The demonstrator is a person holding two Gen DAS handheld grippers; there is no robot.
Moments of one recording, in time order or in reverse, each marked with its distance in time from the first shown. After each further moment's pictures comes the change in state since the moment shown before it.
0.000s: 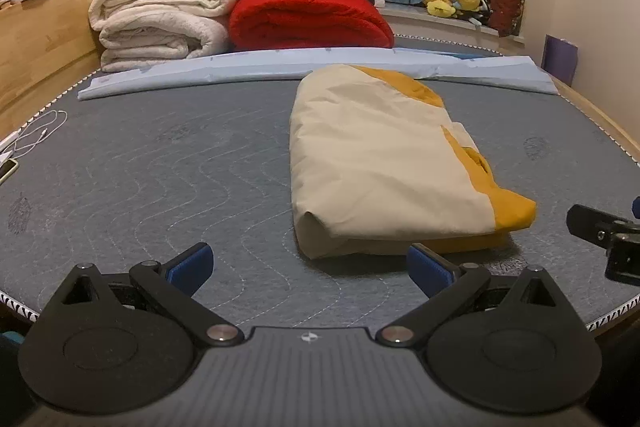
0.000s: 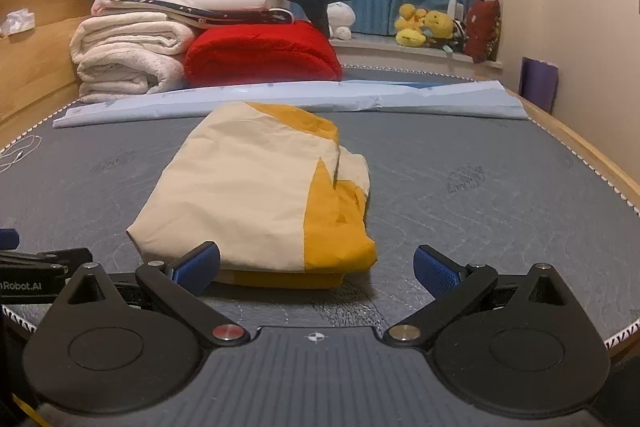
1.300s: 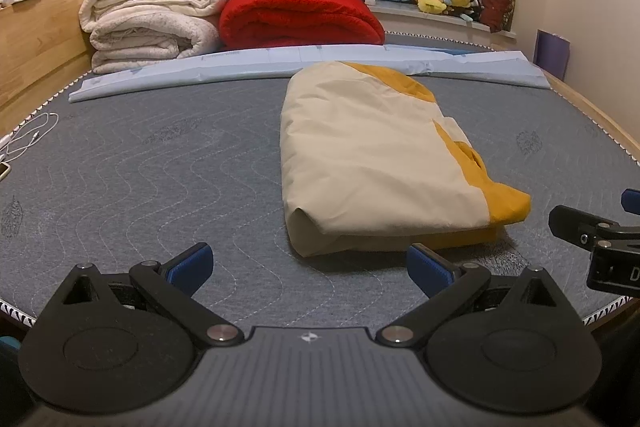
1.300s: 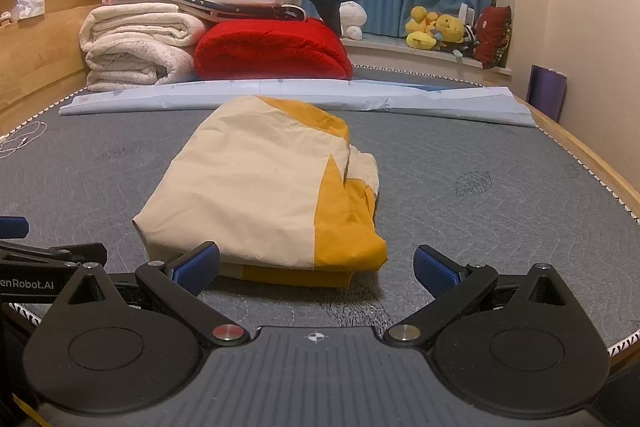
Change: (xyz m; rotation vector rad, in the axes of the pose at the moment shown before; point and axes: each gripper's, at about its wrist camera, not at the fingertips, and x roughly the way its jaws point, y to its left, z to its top) left arm 0.008 -0.005 -0.004 0.015 0.002 -0.021; right arm 0.005 0.008 -0.002 -0.036 0.005 0.010
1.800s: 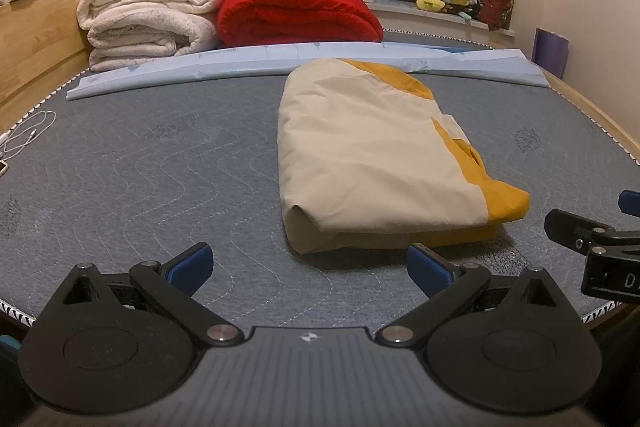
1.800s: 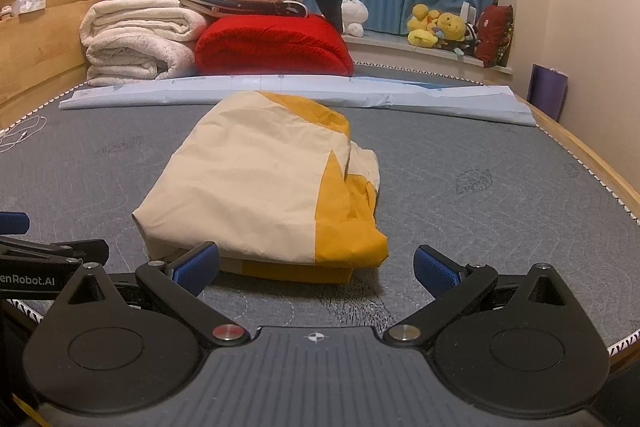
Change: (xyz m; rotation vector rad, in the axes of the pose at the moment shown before) left arm 0.001 0.001 -0.002 0.003 0.005 -0.009; right arm 0.002 -0.002 -0.005 -0.010 0.008 0.002
